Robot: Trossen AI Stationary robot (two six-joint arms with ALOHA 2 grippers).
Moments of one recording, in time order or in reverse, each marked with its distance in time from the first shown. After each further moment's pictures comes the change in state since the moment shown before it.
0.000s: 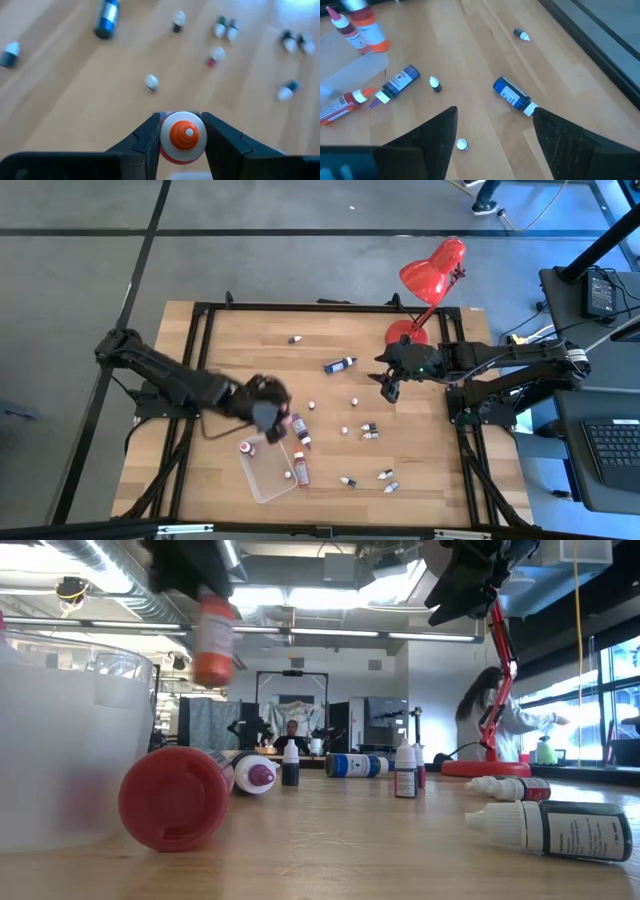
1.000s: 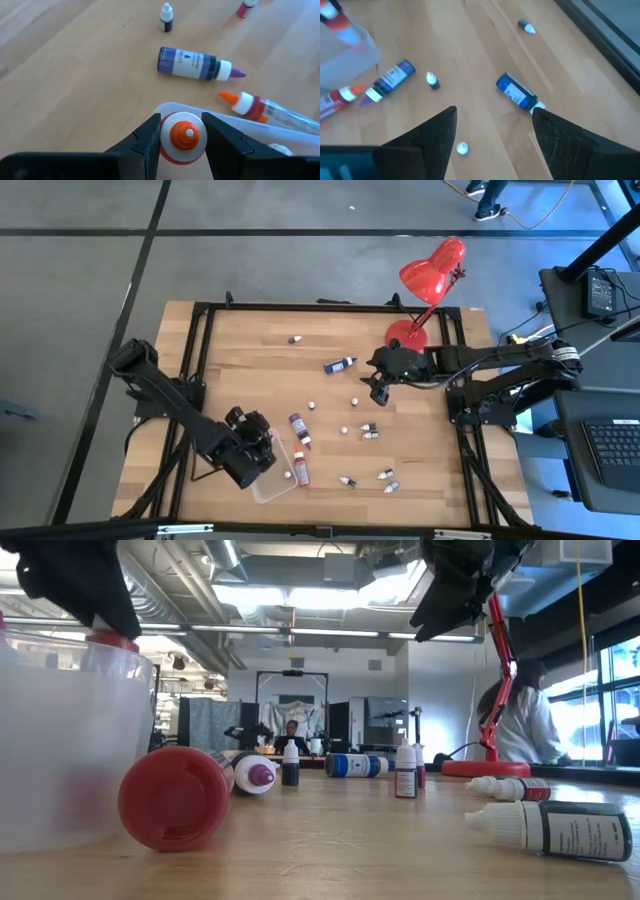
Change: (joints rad) left arm -0.314 0.193 -0.002 -0.205 -0.197 -0.598; right arm 0.000 0.109 0.001 0.066 -0.001 0.006
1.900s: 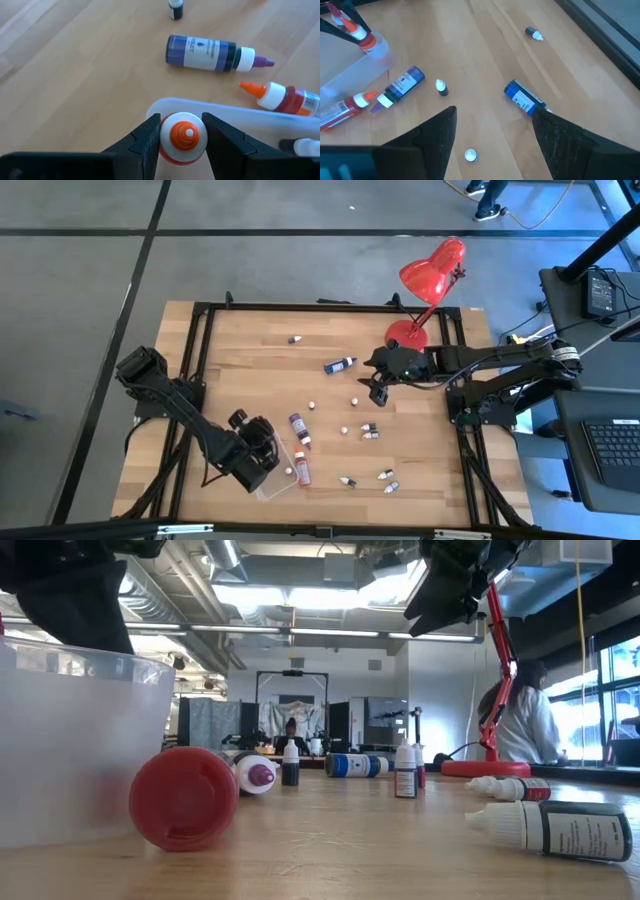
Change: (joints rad) left arm 0.002 0.101 0.000 -0.002 -0.006 0.006; right arm 0.000 0.000 -0.001 0.039 -0.029 -0.003
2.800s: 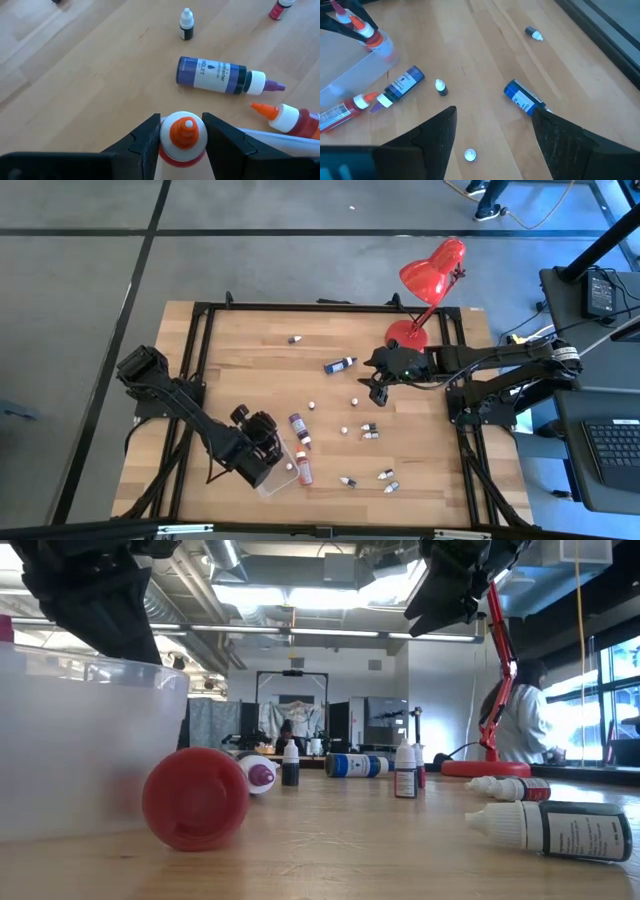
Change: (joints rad) left arm 0.038 -0.001 0.000 -0.004 -0.065 0.006; right arm 0.000 0.000 0.000 0.000 0.000 -0.001
